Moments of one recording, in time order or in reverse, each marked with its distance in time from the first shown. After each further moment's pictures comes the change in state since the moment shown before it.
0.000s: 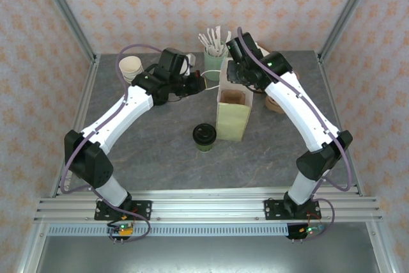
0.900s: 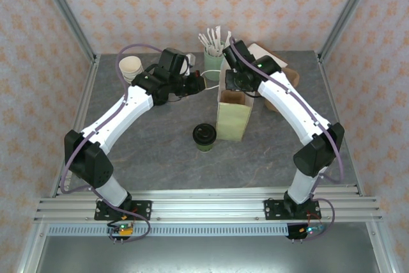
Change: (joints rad) left arm 0.000 -0.001 -0.002 0.000 -0.018 0.010; right arm -0.030 0.042 -0.124 0.042 -0.052 -0.042
